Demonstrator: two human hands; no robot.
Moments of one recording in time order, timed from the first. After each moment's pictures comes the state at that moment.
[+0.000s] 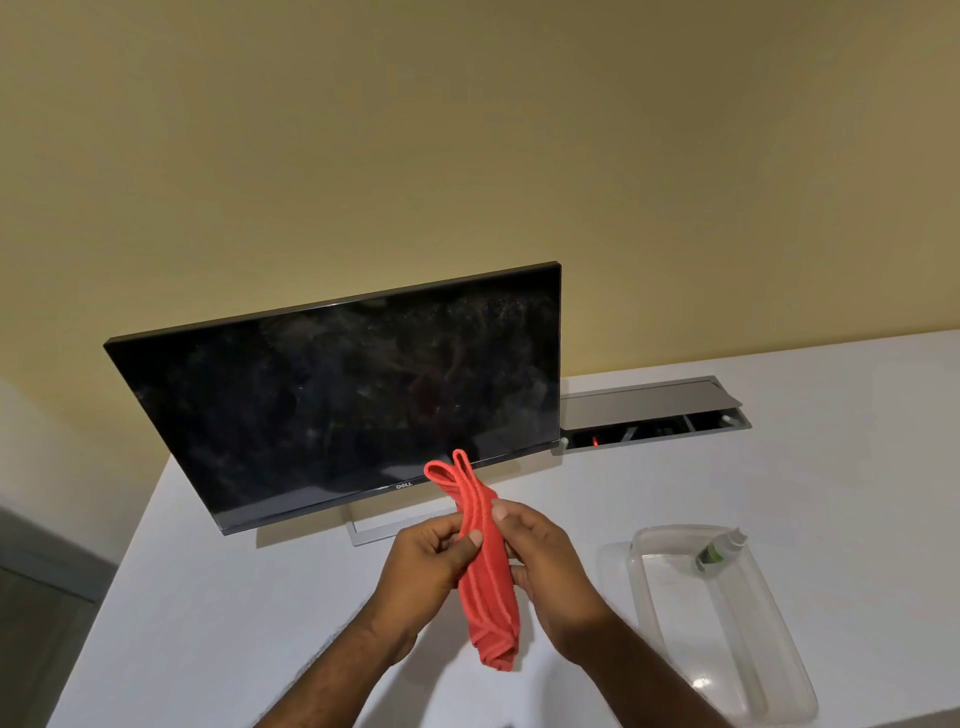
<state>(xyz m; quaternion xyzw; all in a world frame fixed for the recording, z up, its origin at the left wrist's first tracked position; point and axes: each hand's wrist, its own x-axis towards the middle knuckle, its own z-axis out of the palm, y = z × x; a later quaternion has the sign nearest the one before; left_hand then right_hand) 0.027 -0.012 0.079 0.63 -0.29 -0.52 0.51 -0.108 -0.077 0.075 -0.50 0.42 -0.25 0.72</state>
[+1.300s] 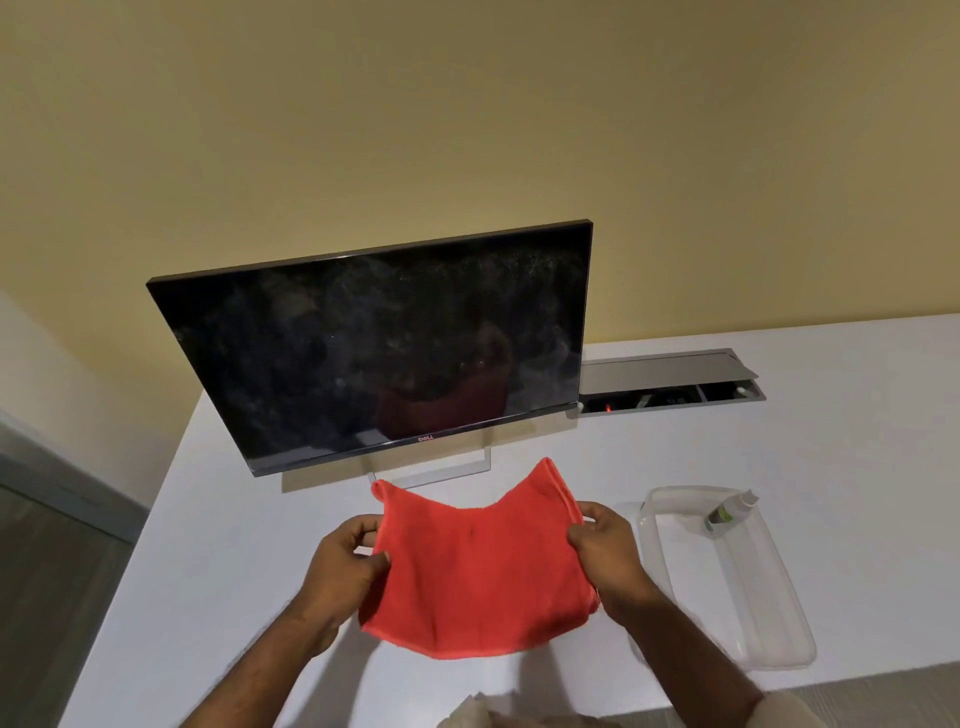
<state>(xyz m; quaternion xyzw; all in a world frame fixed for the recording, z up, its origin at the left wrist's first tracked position) 0.102 0.071 0.018 0.76 -0.21 -0.43 0.44 -0.150 -0.081 0.009 -0.49 0.61 -0.23 0.58</state>
